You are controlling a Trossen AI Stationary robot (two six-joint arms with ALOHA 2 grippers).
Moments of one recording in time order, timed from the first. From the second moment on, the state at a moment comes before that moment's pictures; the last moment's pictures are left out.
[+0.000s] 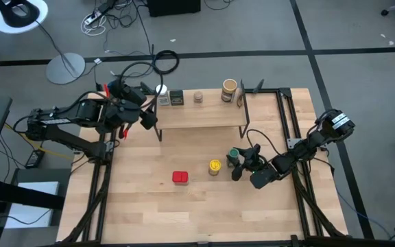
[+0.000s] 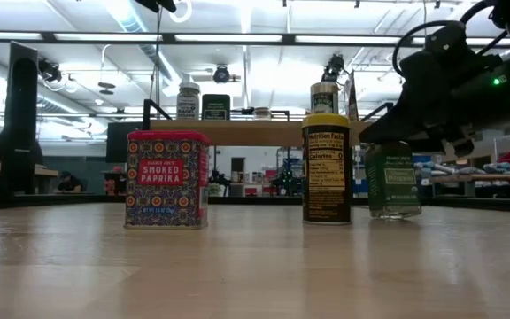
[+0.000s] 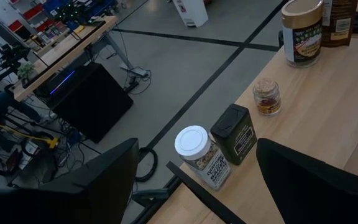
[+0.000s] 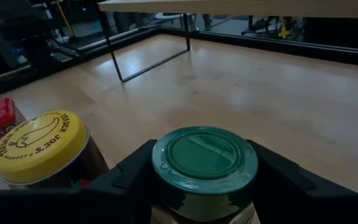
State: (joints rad) left arm -0.04 1.14 1.42 -1.00 -0.95 -0.21; right arm 0.54 1.54 0.42 0.46 1.14 0.81
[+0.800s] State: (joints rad) left arm -0.04 1.14 1.42 -1.00 -0.95 -0.21; right arm 0.54 1.54 0.42 1.07 1.15 0.17
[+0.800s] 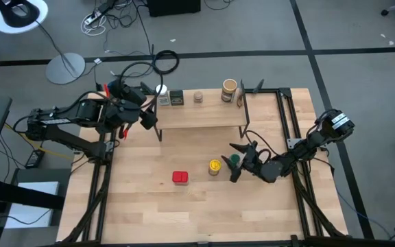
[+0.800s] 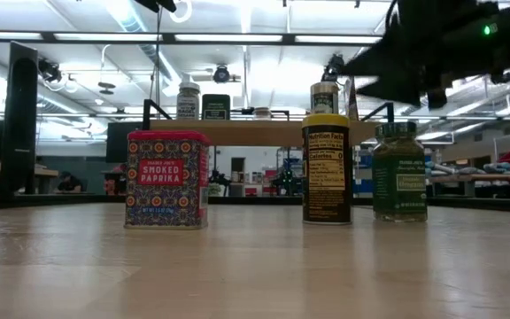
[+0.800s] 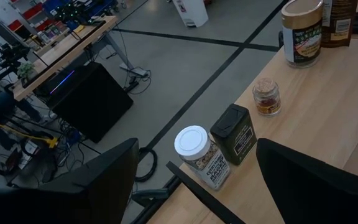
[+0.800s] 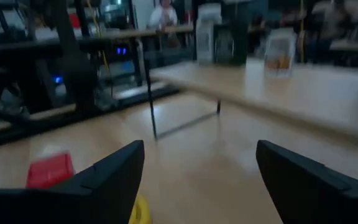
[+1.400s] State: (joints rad) left arm -0.04 1.20 1.37 -0.98 -0.90 -0.21; right arm 0.47 1.47 0.59 1.55 1.42 -0.77
